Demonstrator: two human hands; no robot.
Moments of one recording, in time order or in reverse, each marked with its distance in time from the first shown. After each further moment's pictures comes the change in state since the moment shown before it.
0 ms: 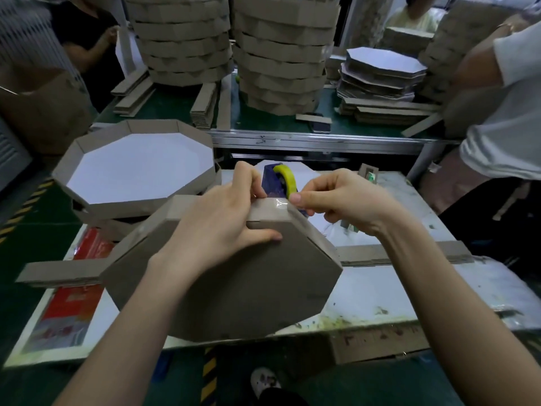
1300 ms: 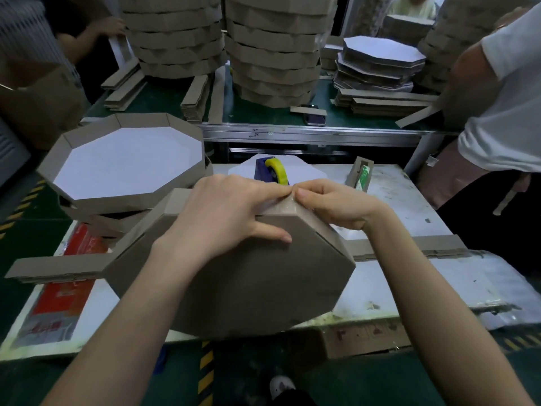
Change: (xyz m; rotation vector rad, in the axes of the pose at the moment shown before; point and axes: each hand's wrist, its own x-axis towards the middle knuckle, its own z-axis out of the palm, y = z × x) left_hand 0.020 0.032 0.006 0.288 -0.100 0.068; right_hand 0.027 0.063 -0.023 0.157 -0.327 -0.053
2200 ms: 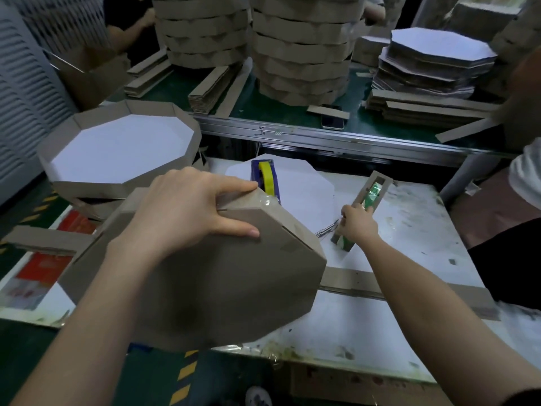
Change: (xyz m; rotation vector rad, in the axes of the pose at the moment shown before) left_hand 0.074 0.048 0.027 0.016 -0.059 -0.455; right_hand 0.075 0.207 -0.184 -1.005 0.493 0.489
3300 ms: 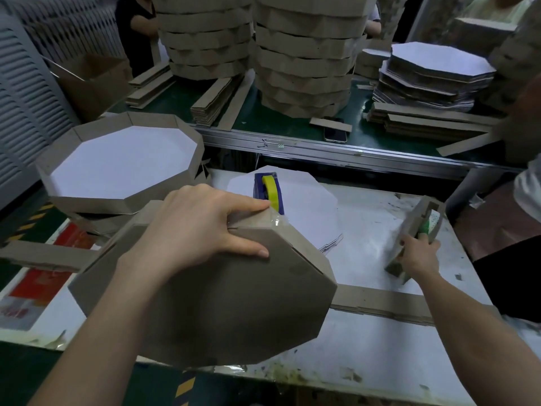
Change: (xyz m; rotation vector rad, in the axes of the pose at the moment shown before) left_hand 0.017 -0.008 -0.001 0.016 -0.069 0.080; right_hand -0.015 0.101 -0.007 -0.019 0.117 0.231
